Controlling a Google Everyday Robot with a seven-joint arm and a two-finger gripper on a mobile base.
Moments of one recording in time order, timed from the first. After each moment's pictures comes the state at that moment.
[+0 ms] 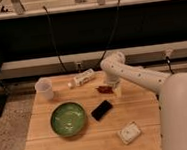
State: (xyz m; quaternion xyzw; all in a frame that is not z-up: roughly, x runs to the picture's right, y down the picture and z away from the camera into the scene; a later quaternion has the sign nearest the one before) arm 0.124 0.094 0.921 -0.30 -0.08 -0.25 0.92
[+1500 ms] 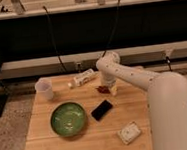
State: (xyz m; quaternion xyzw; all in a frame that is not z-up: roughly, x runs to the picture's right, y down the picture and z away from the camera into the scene) arm 0.102 0.091 0.945 -0.31 -0.09 -0.27 0.91
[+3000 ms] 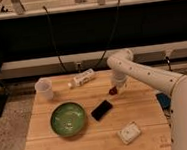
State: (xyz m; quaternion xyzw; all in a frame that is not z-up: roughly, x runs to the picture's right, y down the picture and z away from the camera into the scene) arm 0.156 0.095 0.881 -0.31 -0.09 -0.26 0.91
